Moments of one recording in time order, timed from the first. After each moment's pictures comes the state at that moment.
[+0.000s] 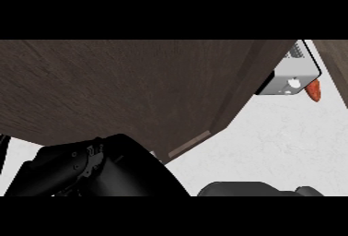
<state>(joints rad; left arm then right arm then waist) 0.41 0.76 -0.17 -2.12 0.93 0.25 -0.52 -0.93 -0.02 0.69 -1.91 -0.20 -0.50 0.68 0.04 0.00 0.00</state>
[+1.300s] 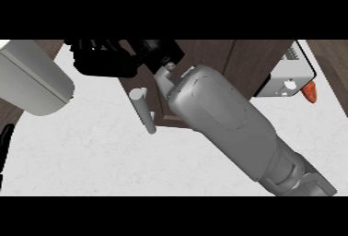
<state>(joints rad) 0.37 0.67 -0.12 -2.08 0.85 0.22 -0.44 -1.21 0.00 0.36 -1.14 -0.22 -0.17 0.22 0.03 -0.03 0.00</state>
